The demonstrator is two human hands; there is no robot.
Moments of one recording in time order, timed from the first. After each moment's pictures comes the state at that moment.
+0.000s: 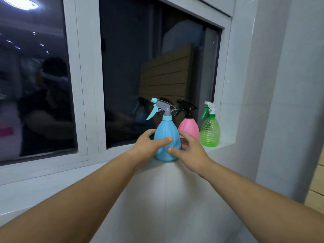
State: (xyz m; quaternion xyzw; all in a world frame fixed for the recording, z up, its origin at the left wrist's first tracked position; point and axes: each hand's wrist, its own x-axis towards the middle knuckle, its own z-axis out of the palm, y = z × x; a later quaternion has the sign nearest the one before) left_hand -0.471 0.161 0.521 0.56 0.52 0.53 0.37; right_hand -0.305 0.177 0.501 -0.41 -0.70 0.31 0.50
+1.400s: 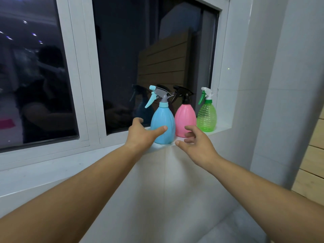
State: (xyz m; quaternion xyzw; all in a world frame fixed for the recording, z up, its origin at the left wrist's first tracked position) left_hand -0.457 0.118 0.526 0.52 0.62 0.53 0.25; right_hand -0.281 0.141 0.486 -0.49 -0.68 0.23 0.49
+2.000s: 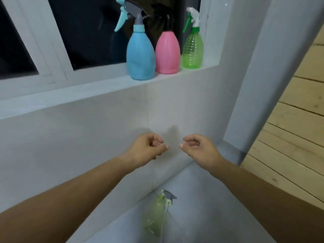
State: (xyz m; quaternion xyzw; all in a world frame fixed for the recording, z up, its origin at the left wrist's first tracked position) left_hand -0.423 0.050 0.340 0.61 0.56 0.34 0.44; right_hand -0.217 0.052 0.322 -0.58 -0.58 0.39 0.41
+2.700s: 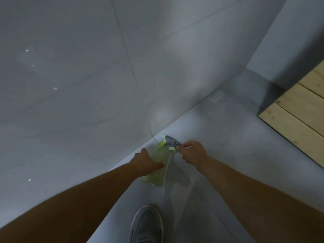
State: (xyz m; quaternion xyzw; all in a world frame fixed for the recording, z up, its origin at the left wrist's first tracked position) left_hand -0.426 0.067 0.025 0.50 0.73 -0.07 0.46; right_hand -0.232 0.083 -0.014 -0.72 -0.40 0.52 0.22
